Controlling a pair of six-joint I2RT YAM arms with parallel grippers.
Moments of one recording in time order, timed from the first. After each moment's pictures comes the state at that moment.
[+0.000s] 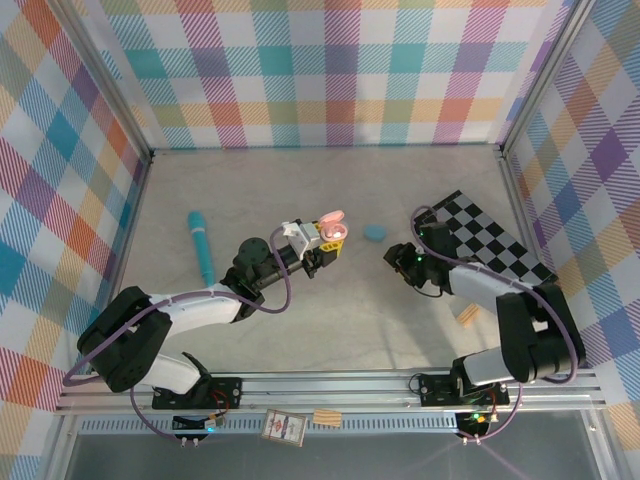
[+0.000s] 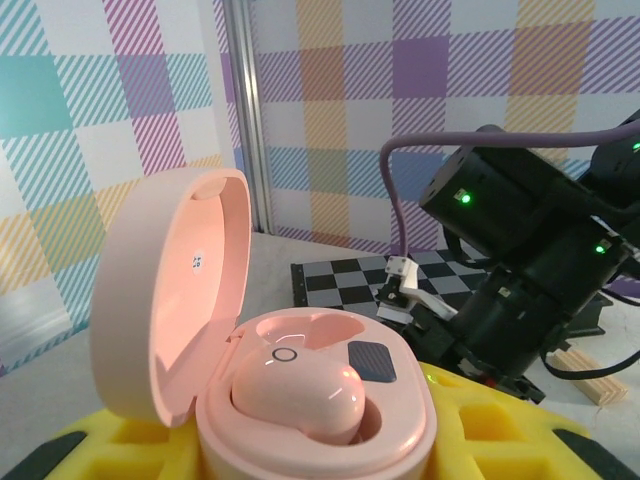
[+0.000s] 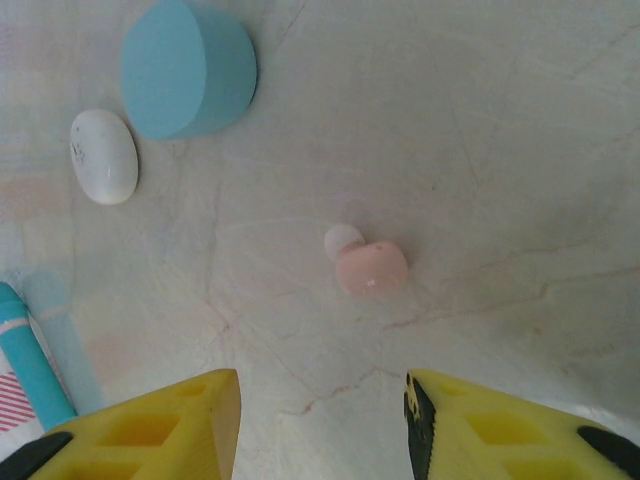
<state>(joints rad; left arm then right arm) -0.71 1.41 0.56 0.93 0.32 0.06 0.27 1.43 0.60 -0.06 -0.34 0.99</state>
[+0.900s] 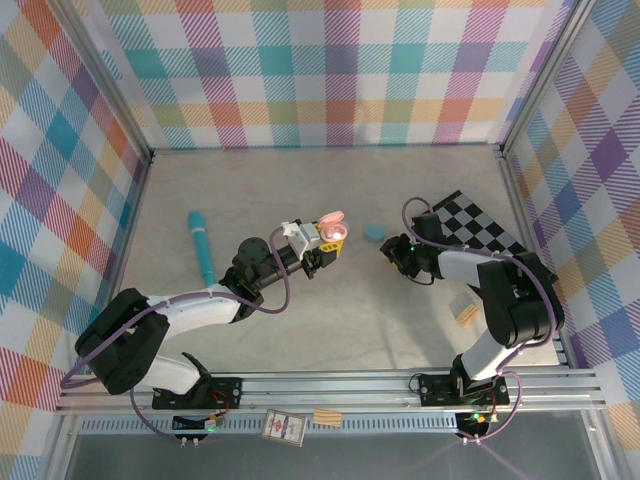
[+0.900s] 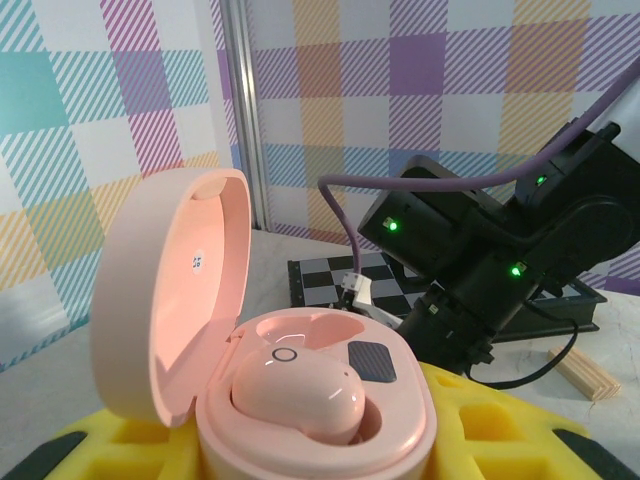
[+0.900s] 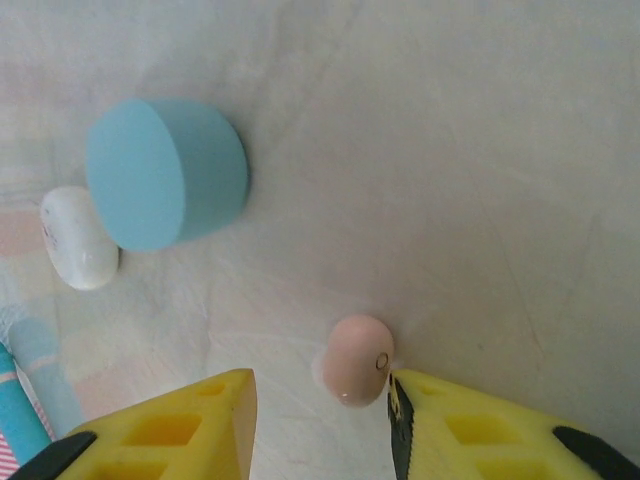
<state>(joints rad) -0.71 1.40 0.56 0.91 0.32 0.06 0.27 1.62 0.71 0.00 -0.31 0.99</state>
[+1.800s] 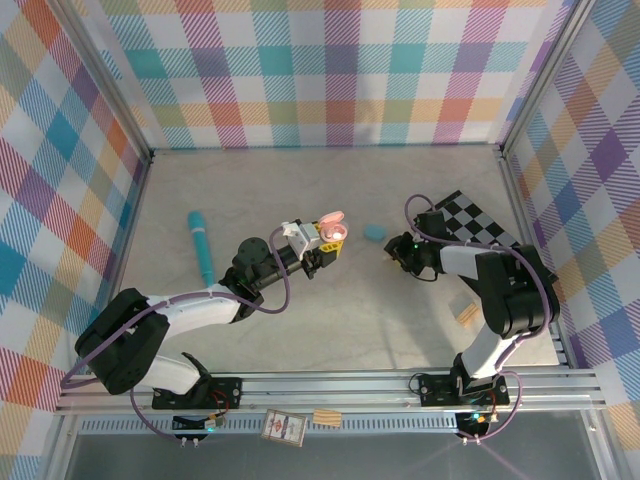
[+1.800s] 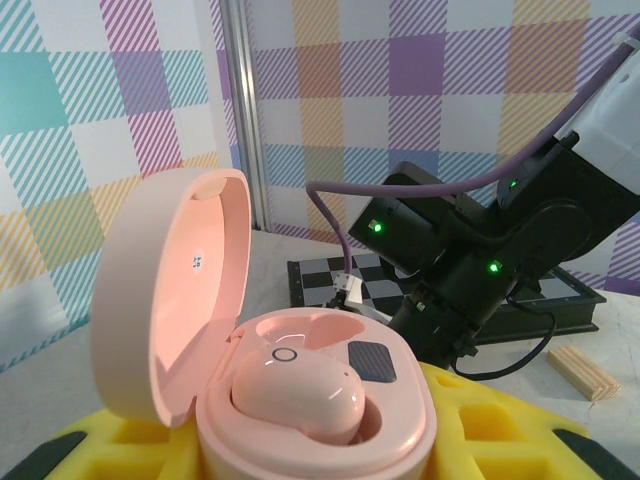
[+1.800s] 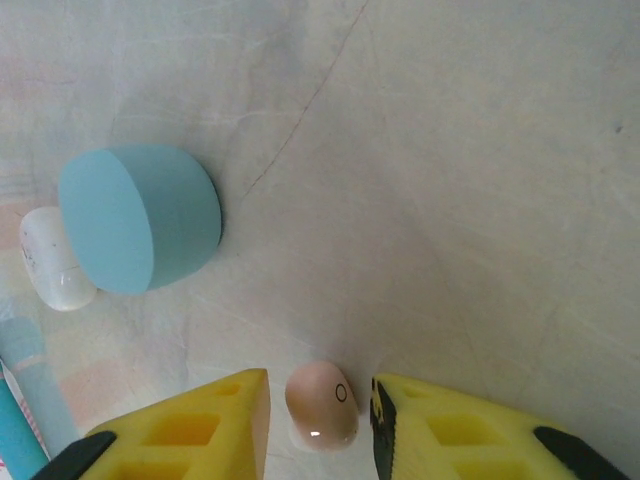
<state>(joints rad) -0.71 1.40 0.56 0.91 0.32 0.06 0.22 1.69 0.74 0.00 -0.37 0.92</state>
